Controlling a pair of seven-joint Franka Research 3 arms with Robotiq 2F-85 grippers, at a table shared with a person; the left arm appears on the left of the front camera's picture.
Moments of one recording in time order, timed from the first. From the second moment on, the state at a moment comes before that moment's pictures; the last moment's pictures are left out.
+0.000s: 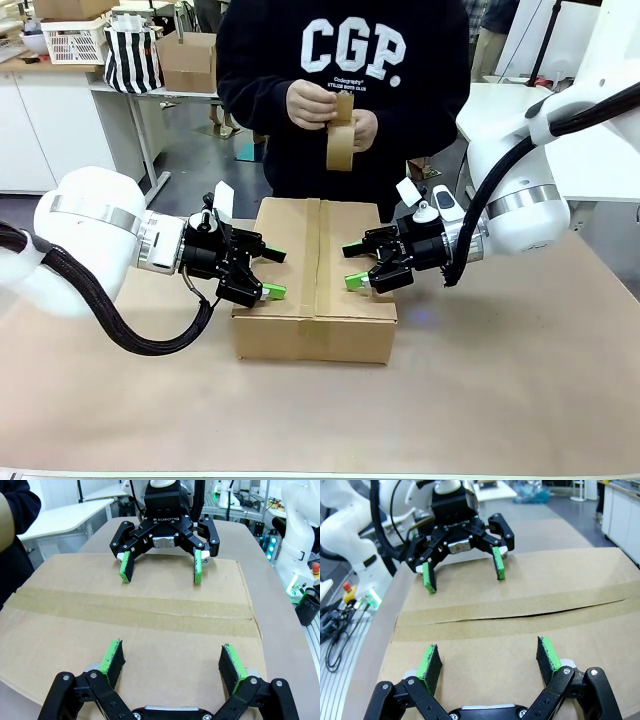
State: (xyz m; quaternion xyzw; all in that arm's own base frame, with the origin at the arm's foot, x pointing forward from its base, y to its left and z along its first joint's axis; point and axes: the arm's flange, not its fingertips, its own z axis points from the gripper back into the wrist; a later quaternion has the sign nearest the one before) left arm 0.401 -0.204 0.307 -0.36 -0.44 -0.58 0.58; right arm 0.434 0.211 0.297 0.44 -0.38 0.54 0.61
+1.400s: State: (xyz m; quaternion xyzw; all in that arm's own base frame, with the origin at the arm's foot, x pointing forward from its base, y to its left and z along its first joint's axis) left arm 0.401 -0.204 0.307 -0.36 -0.44 -0.58 0.58; right arm 0.434 0.211 0.297 0.44 -0.38 0.54 0.61
